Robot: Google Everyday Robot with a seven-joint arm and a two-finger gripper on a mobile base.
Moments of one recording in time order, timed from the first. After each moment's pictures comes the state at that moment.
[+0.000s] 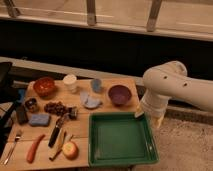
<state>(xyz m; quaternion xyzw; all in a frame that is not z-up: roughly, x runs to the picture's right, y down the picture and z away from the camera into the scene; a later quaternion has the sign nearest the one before) 0.191 0.137 0.618 -0.14 0.32 0.86 0.37</state>
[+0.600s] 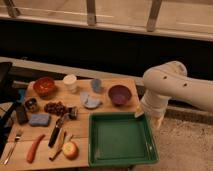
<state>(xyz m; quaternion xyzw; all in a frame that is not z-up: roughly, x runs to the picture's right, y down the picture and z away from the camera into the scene) 0.191 0.138 0.618 -0.14 0.32 0.86 0.37</state>
